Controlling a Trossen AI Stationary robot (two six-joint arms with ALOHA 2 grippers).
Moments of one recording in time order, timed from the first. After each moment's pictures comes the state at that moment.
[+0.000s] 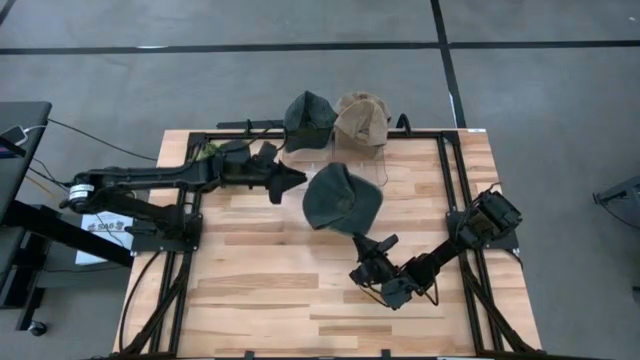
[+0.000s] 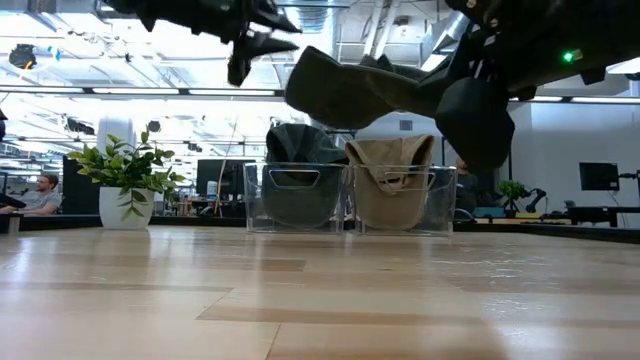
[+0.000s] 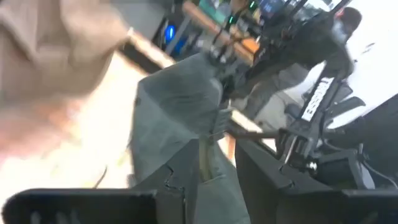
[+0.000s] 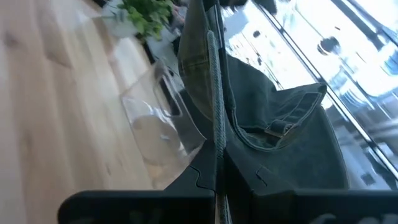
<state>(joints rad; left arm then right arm) 0.20 1.18 0.81 0.16 0.13 -0.53 0.64 1.90 0.80 0.81 1.53 -0.72</state>
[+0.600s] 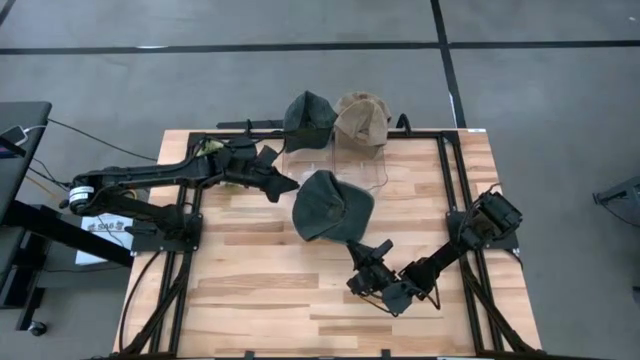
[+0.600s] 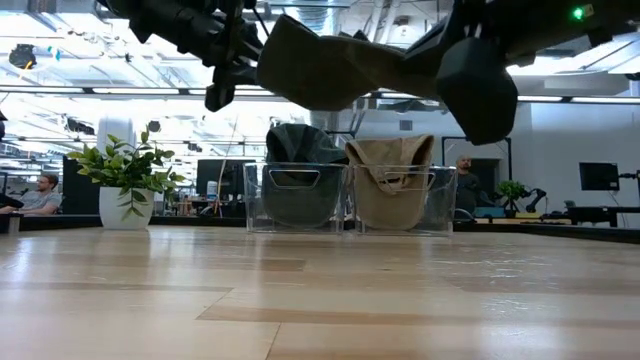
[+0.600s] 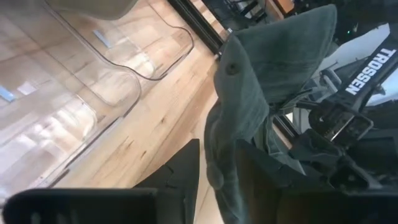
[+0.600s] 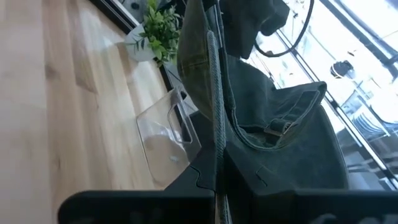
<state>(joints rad) 0.28 1.18 0.81 -0.08 0.26 -0.63 0.66 1.90 0.87 0.82 1.47 -0.85</state>
